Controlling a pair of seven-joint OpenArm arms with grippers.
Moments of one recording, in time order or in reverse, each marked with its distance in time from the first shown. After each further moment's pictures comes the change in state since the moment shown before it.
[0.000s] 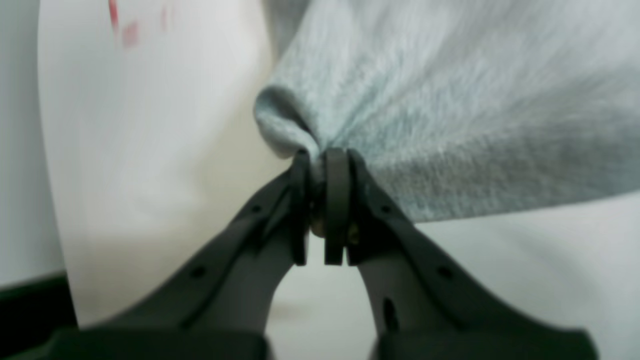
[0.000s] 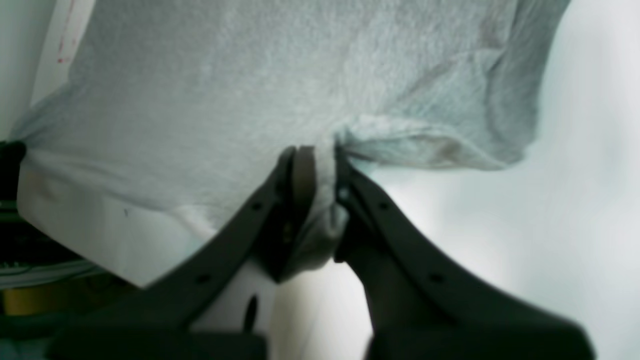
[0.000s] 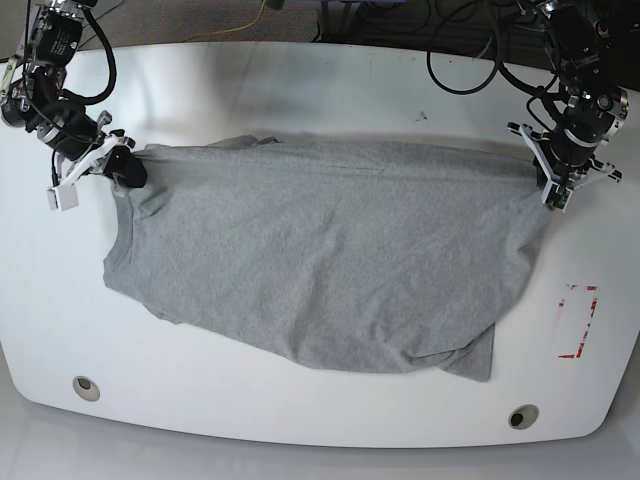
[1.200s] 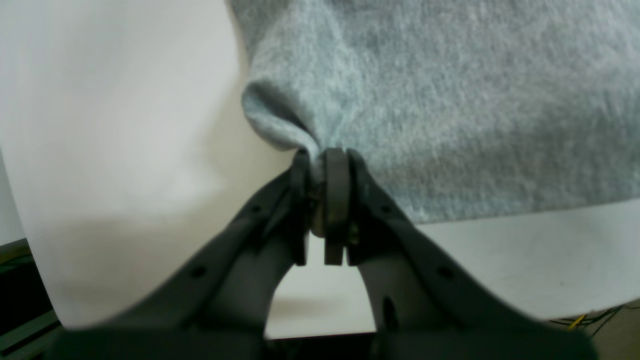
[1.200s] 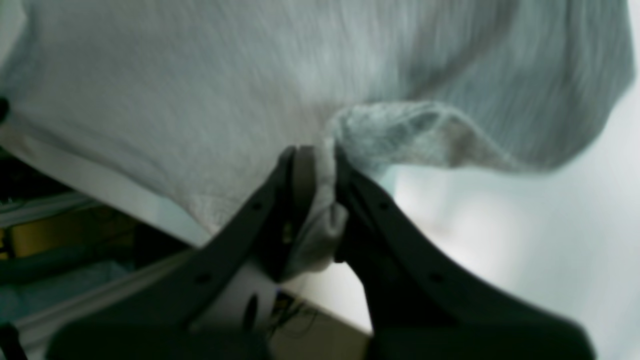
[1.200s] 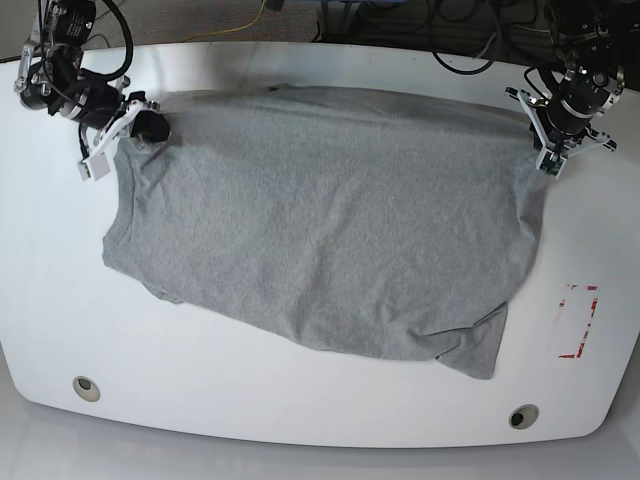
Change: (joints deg) left arm 7.3 -1.1 0.2 0.0 0.0 0.1 -0.3; right arm -3.0 -1.2 -4.1 0.3 -3.6 -0.5 -5.3
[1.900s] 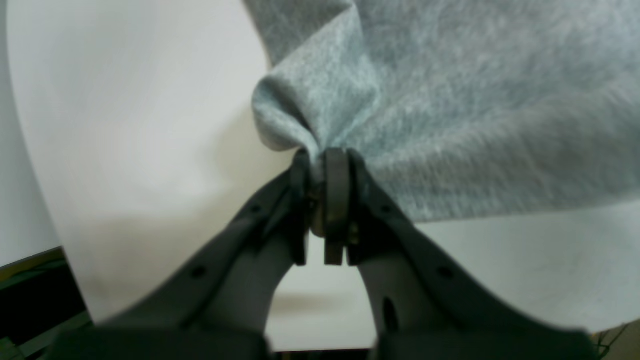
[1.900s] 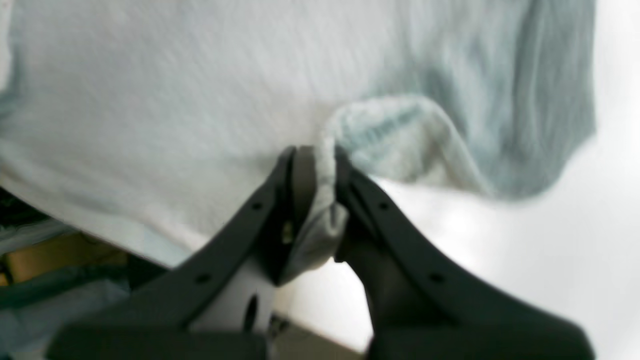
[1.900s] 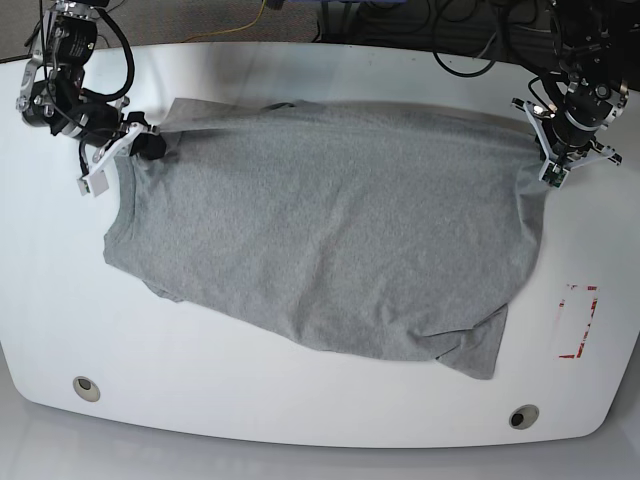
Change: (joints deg) left arm -1.6 -2.2 1.2 -1.1 2.1 0.0 -0.2; right arm 2.2 -0.1 -2.1 -2.8 -4.4 -3.0 0.1
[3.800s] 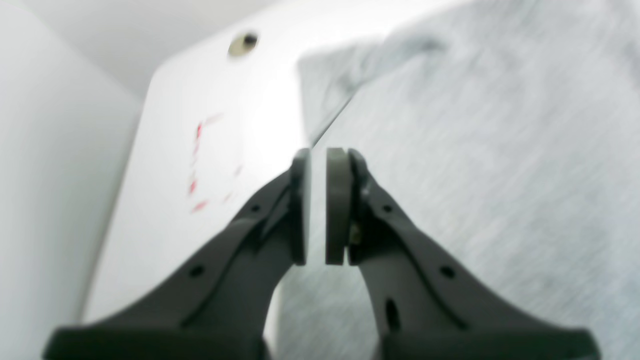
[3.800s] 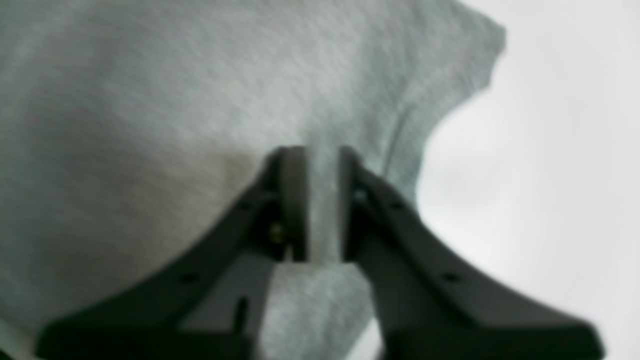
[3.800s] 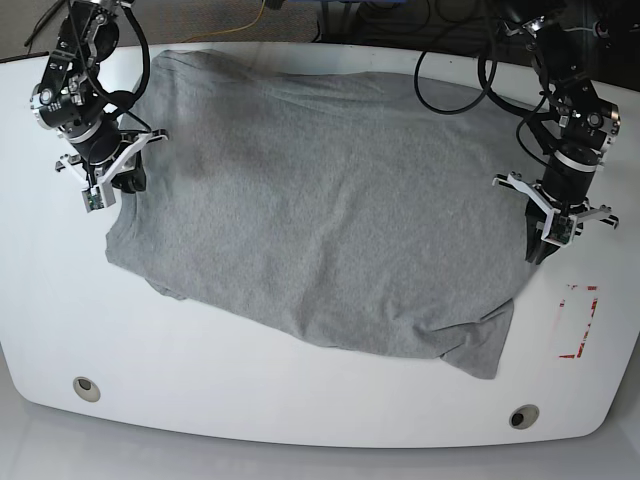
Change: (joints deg) left arm -12.5 8.4 -2.4 -0.8 4.5 0.0 -29.8; right arm 3.3 -8.9 2.1 7.6 -33.8 15.3 17.6
